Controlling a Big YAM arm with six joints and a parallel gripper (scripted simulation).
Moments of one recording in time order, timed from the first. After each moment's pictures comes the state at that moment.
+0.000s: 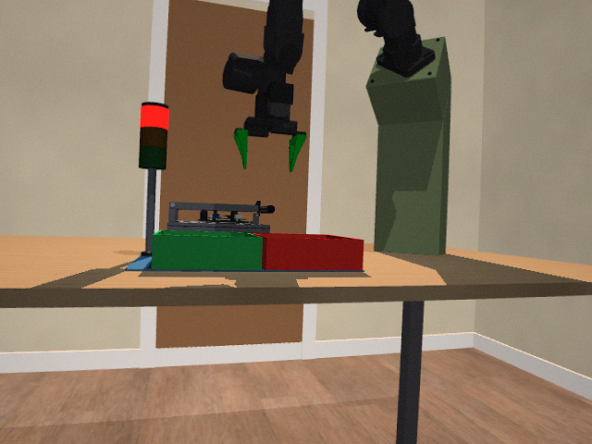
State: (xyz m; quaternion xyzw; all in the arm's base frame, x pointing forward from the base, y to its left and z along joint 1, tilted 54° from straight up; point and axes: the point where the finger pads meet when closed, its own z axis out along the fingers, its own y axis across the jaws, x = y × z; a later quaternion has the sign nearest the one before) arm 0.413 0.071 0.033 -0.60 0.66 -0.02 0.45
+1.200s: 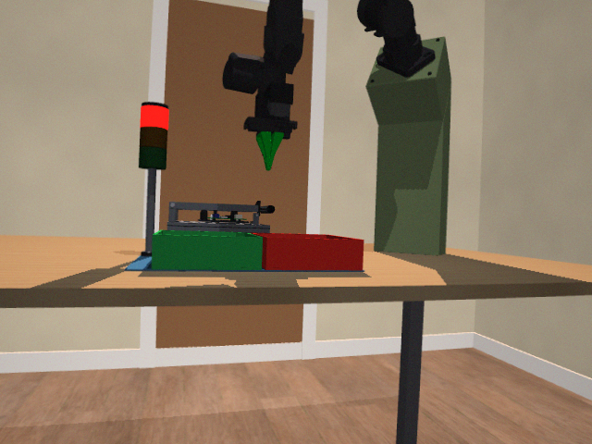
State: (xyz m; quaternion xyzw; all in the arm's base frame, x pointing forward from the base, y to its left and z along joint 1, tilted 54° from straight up) arm 0.413 0.071 0.033 -0.60 0.66 -0.02 0.45
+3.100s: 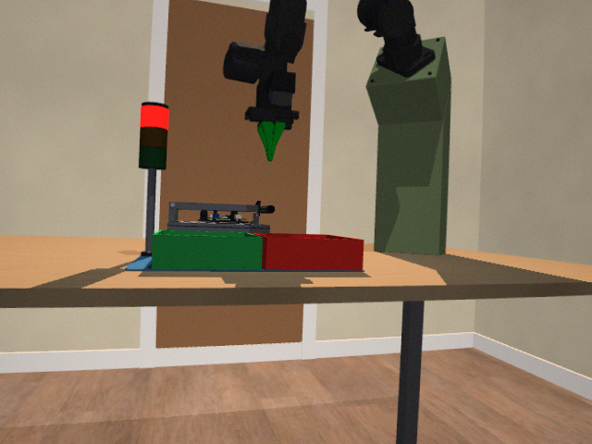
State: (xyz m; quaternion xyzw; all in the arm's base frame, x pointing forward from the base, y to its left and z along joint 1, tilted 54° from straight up) arm 0.400 0.070 0.049 -0.61 0.66 -0.02 0.45
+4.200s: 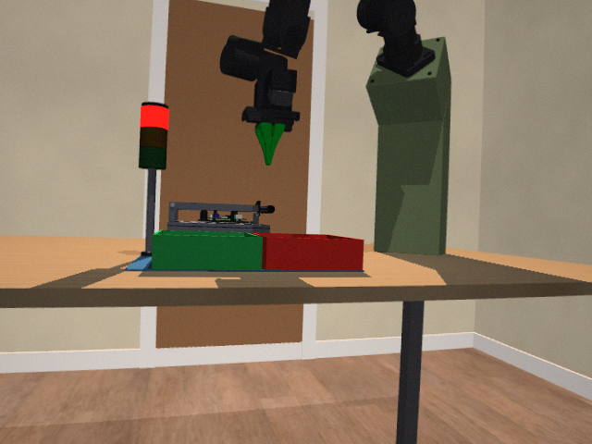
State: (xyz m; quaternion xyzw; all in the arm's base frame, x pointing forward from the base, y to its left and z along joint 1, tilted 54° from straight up) arm 0.413 0.119 0.079 -0.61 0.65 -0.02 0.45
